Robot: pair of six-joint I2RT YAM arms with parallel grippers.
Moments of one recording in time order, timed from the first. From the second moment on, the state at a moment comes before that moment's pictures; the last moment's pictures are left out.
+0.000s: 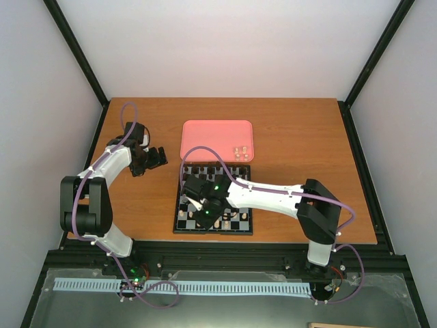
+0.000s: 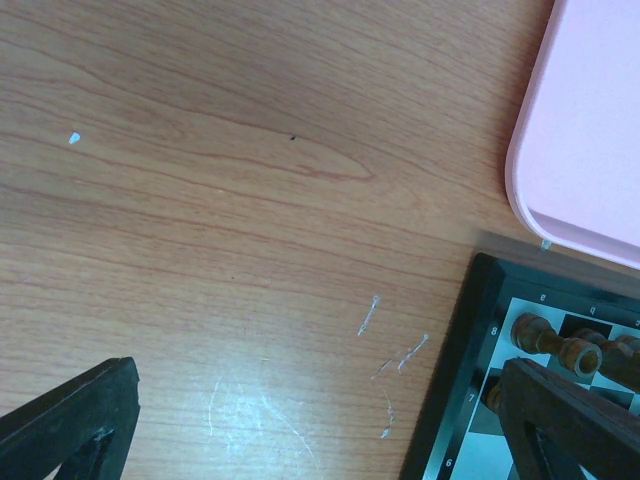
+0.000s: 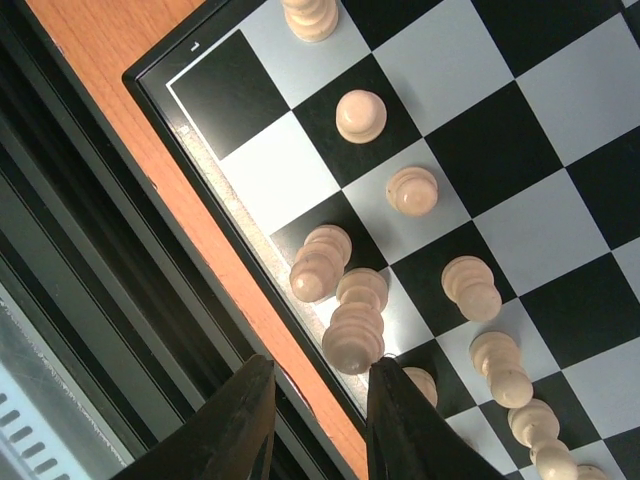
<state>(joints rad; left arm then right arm) -0.04 1.59 1.07 -0.68 0.15 -0.42 1.17 1.81 1.38 -0.88 -0.11 0.24</state>
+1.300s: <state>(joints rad) -0.04 1.59 1.07 -0.68 0.15 -0.42 1.17 1.85 1.41 -0.91 -0.08 0.24</state>
